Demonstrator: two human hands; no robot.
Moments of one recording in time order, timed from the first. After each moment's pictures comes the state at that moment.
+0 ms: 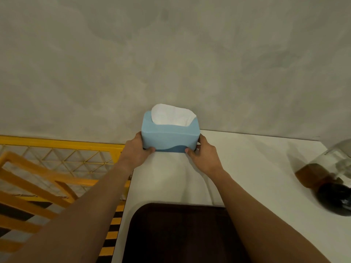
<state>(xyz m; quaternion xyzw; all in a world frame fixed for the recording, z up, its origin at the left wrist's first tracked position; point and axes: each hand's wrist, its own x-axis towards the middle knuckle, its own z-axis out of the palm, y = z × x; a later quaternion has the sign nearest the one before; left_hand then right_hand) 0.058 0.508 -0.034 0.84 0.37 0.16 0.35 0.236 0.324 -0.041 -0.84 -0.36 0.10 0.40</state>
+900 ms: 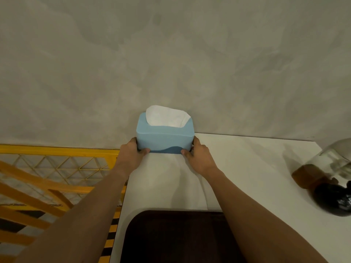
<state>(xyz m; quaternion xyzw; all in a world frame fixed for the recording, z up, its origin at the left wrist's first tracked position) 0.068 0.515 -0.038 0.83 0.39 0.18 0.35 0.245 0.337 -0.040 -0.85 -0.38 0.10 0.36</state>
